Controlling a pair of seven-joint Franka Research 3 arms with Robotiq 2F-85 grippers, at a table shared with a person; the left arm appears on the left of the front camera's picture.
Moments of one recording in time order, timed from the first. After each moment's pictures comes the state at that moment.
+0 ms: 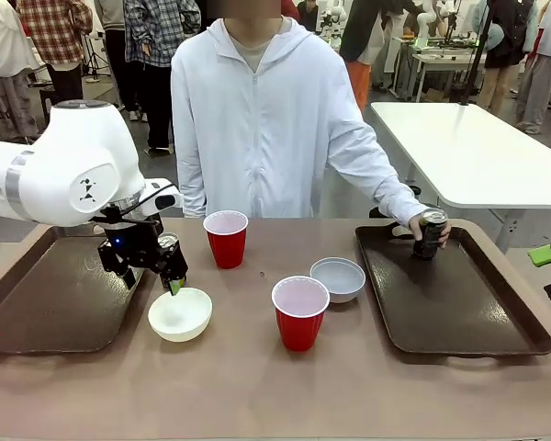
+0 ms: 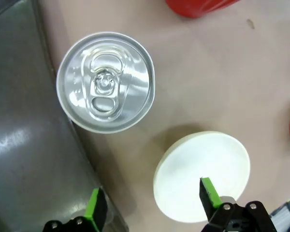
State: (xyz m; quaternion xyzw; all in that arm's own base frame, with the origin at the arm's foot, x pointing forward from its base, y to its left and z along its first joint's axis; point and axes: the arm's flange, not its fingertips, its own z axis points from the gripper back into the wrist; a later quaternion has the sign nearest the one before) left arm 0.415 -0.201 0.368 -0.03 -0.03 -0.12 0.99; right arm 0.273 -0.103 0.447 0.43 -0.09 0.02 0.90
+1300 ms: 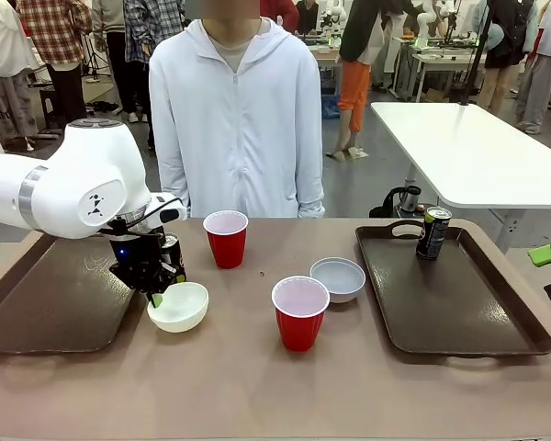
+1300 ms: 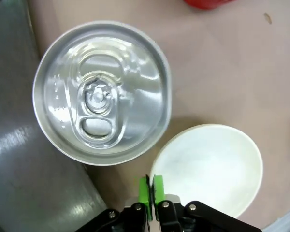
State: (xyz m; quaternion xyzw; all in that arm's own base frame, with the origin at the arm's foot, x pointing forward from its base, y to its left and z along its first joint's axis) left arm 0.422 -0.203 0.346 -0.02 -0.02 -0.13 0.99; right arm 0.273 -0.103 0.447 0.43 -0.09 0.02 0.90
